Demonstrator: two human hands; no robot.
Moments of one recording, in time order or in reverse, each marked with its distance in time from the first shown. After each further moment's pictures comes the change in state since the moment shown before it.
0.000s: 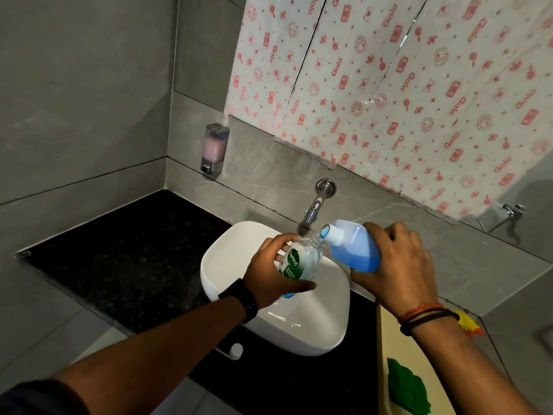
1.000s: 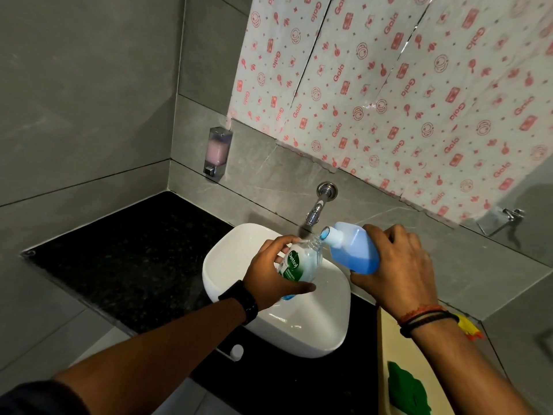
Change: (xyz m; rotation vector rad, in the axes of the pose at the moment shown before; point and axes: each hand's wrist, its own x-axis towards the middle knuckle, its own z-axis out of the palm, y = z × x) left_hand -0.005 0.004 -0.004 0.010 0.002 -0.012; right_hand -0.003 -0.005 -0.004 -0.006 0.001 -0.005
